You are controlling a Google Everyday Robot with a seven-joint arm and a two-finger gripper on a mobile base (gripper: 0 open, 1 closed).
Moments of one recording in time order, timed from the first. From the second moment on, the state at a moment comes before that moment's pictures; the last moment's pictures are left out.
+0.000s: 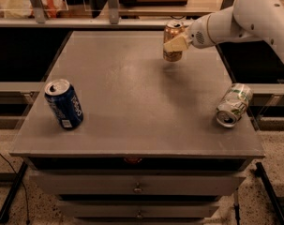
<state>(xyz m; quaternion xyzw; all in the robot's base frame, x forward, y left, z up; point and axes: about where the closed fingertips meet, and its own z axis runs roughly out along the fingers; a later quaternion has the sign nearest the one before) 0.743 -0.133 0.904 -0.37 0.79 0.16 0.46</state>
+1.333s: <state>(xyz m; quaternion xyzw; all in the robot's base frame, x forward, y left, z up) 0.650 -0.067 0.927 -0.61 0.65 0.23 0.40</state>
